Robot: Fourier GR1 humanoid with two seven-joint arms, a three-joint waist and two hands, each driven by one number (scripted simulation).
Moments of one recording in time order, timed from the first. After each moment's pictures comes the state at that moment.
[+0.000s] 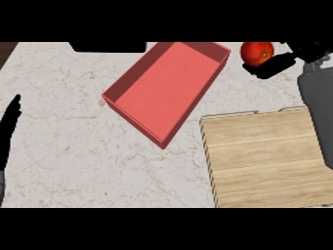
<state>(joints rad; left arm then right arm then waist) -0.11 0.39 0.15 -1.33 -0.20 0.10 0.06 -0.88 -0.36 -0.08 -1.06 0.79 0.16 -0.28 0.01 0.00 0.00</state>
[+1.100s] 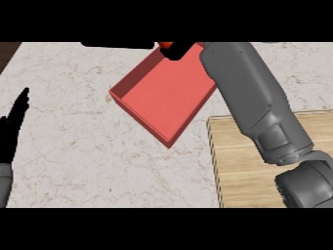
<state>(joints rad) -0.15 0.36 0.14 -1.35 -0.23 0.08 0.07 -1.34 -0.04 -0.17 -0.48 0.76 -0.04 -0.05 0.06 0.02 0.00</state>
